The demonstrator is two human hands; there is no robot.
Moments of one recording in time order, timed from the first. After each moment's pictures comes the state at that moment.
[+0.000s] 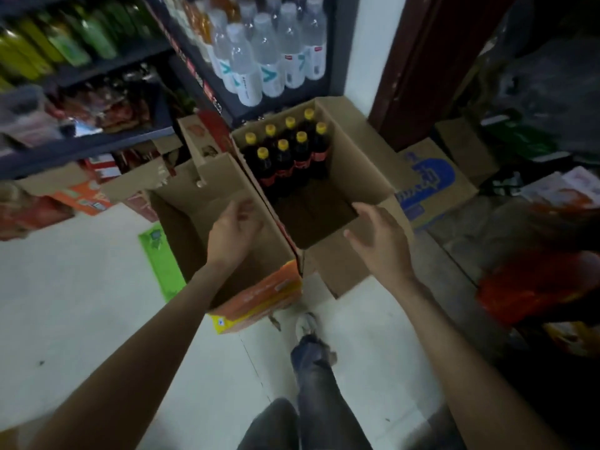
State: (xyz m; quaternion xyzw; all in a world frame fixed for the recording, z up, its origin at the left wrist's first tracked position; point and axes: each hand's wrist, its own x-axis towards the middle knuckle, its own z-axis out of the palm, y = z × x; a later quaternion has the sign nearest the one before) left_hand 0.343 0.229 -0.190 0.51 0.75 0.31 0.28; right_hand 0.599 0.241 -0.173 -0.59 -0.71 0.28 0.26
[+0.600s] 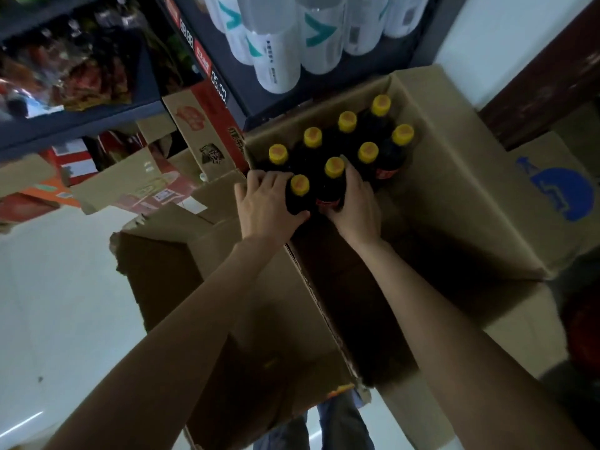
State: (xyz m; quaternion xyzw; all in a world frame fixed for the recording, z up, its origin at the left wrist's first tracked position) left_hand 0.271 0.476 -0.334 0.64 0.76 0.06 0.10; right_hand 0.421 0.512 -0.376 -0.62 -0.70 0.31 0.20
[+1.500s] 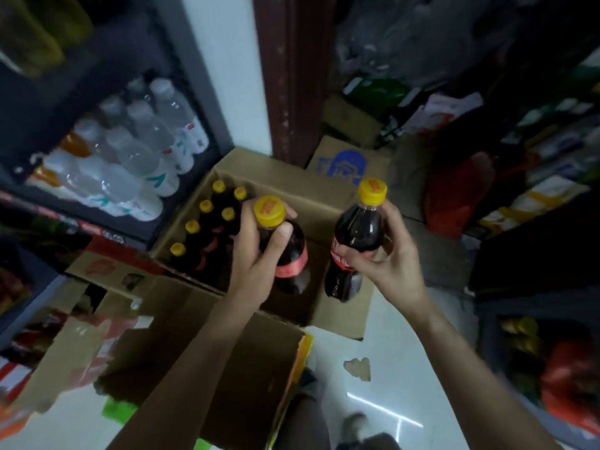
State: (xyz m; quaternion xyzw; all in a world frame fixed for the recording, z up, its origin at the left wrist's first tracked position) left_hand 0.384 0.390 -0.097 0.69 0.31 0.40 0.52; right_hand 0.561 0.295 -0.125 -0.66 -0.44 0.28 0.54
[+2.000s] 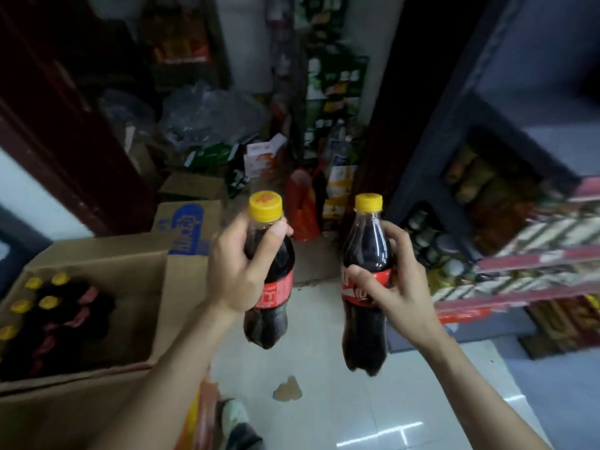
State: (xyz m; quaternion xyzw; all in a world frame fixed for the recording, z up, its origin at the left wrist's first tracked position) left_hand 0.558 0.117 0.003 0.79 0.06 0.36 0.50; right_hand 0.649 -0.081 -0.021 -0.75 -0.32 0.06 0.57
